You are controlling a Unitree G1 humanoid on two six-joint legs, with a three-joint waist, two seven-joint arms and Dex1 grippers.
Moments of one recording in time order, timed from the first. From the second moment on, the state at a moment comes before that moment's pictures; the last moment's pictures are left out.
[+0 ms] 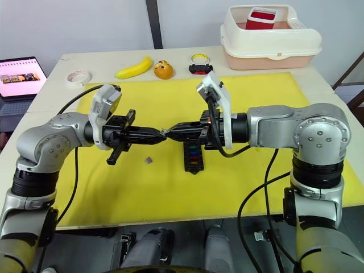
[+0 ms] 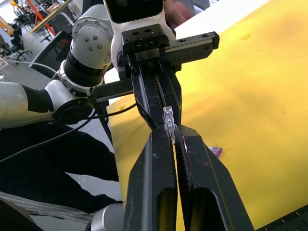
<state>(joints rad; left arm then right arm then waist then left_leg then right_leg) -0.66 0.61 -0.01 -0.17 -0.78 0.84 -1.26 -0.85 -0.61 -0.12 -0.35 1.40 1.45 0.36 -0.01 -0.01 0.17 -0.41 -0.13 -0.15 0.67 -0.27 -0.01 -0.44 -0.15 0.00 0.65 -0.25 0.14</state>
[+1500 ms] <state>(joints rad) -0.66 0.75 -0.19 -0.04 -0.41 0.52 -1.35 -0.91 -0.80 0.48 0.01 0.23 0.53 1.27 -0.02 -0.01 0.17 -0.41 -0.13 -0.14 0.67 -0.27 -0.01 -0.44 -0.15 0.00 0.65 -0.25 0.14</state>
